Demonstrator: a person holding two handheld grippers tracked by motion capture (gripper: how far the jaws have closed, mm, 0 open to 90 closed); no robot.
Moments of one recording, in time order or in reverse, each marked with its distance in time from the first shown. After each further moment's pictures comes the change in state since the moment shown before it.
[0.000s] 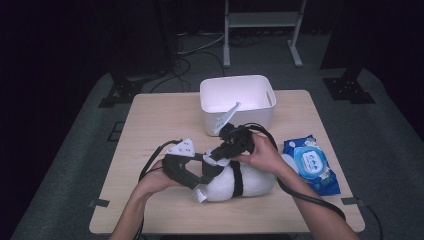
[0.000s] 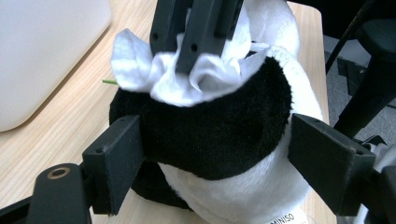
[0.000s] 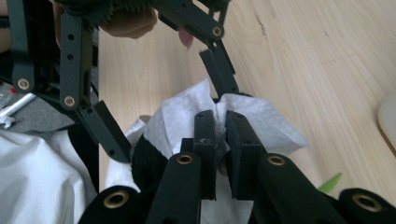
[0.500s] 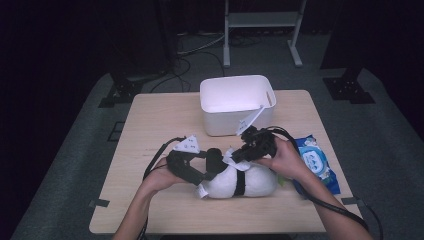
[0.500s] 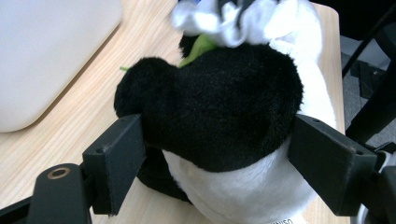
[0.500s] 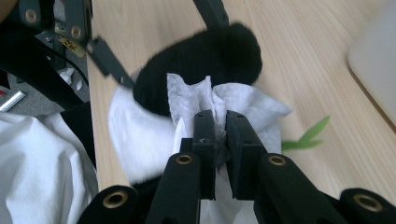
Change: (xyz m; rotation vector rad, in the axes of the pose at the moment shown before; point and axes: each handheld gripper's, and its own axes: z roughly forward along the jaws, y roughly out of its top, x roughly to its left) left arm 0.005 0.008 0.009 0.024 0.040 -0.027; right arm -0.003 -0.046 -0.031 0.019 -0.050 0.065
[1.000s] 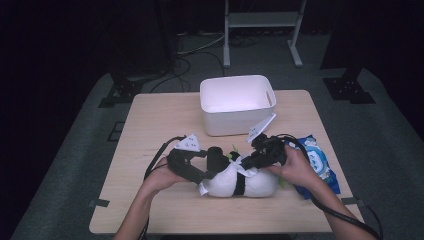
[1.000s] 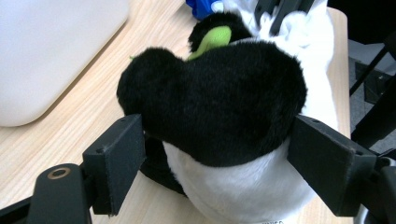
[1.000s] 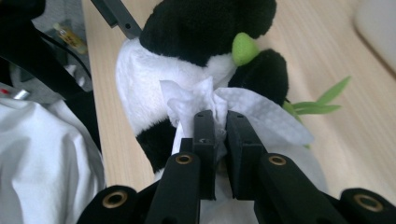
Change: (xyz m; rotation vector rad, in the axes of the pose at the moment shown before) left arm 0.001 0.003 -0.002 -0.015 -0.008 -0.032; right arm 0.002 -0.028 0.000 0.009 0.022 0.043
